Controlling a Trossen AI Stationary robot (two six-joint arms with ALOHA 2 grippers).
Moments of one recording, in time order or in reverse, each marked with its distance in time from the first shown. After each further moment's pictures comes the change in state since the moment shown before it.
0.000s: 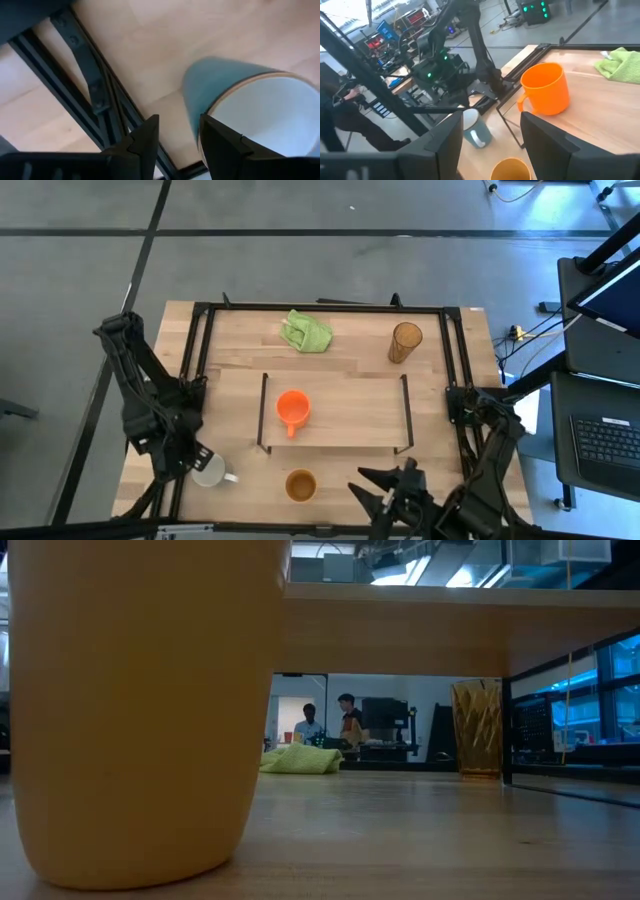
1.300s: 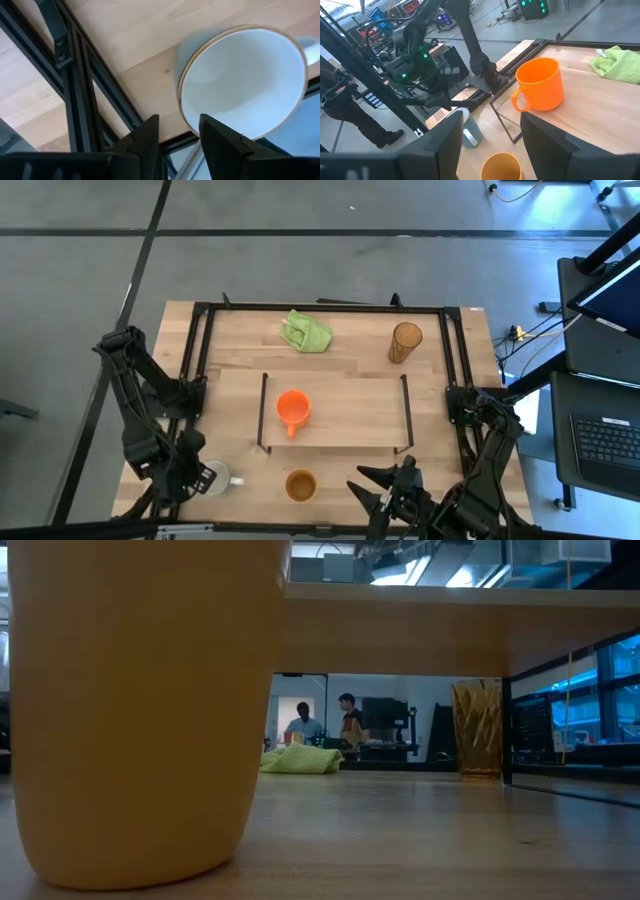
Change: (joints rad) left arm -0.005 0.208 0.219 -0.013 0.039 -0.020; right arm -0.018 0.000 -0.001 -0.041 -0.045 -0.006
